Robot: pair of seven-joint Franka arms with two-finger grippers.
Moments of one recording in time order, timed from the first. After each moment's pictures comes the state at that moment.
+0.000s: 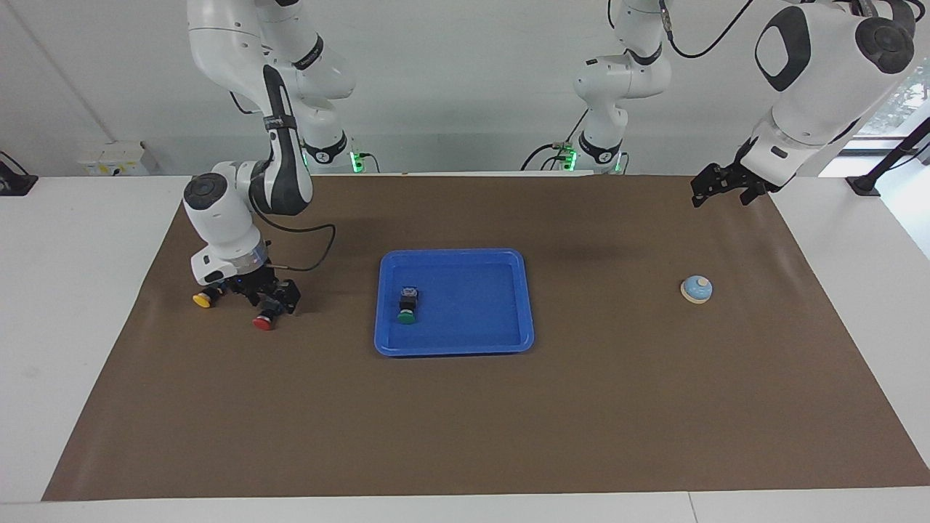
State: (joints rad) left arm 0.02 0.00 -0.03 -1.67 0.00 1.49 0.02; right arm -0.16 0.20 0.10 -2.25 -0.01 2.53 0.21
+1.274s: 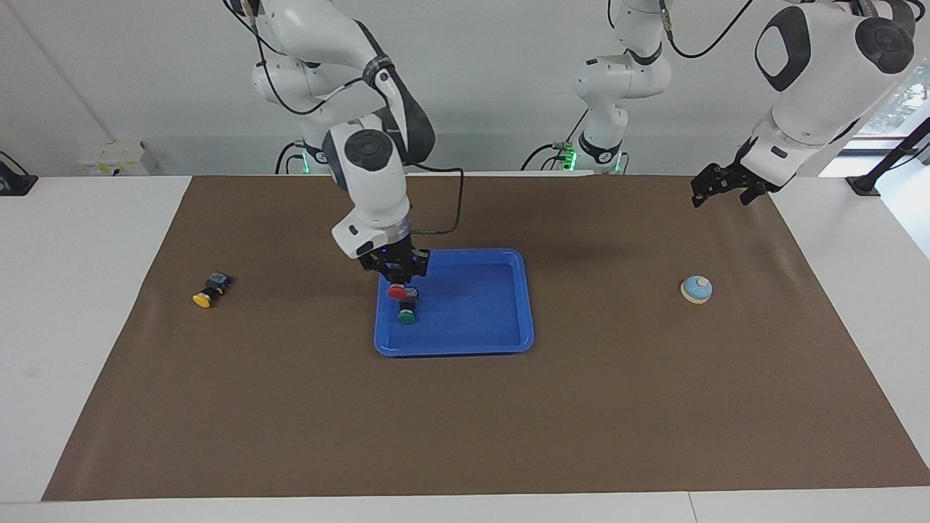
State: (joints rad) left arm 0.02 0.00 -0.03 -1.67 0.00 1.49 0.02; right arm 0.37 0.23 0.12 -1.88 -0.01 2.10 0.67
